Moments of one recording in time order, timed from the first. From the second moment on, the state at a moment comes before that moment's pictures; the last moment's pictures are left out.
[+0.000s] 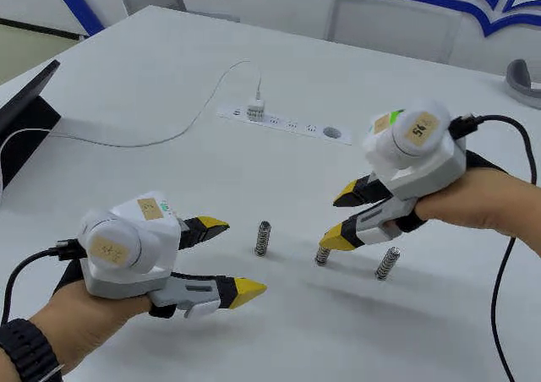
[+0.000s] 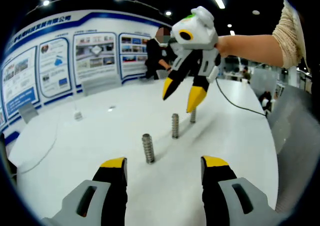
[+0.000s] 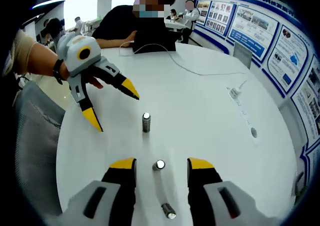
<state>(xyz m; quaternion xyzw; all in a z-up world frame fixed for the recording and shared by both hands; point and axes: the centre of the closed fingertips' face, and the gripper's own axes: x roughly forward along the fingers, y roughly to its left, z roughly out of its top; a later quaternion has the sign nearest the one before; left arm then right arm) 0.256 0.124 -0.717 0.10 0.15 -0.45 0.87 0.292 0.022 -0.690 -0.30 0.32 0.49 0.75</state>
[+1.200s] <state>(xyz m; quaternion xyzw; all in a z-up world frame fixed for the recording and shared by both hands) 0.254 0.122 -0.721 0.09 0.16 -0.45 0.87 0.251 -0.065 -0.709 -0.14 0.21 0.38 0.89</state>
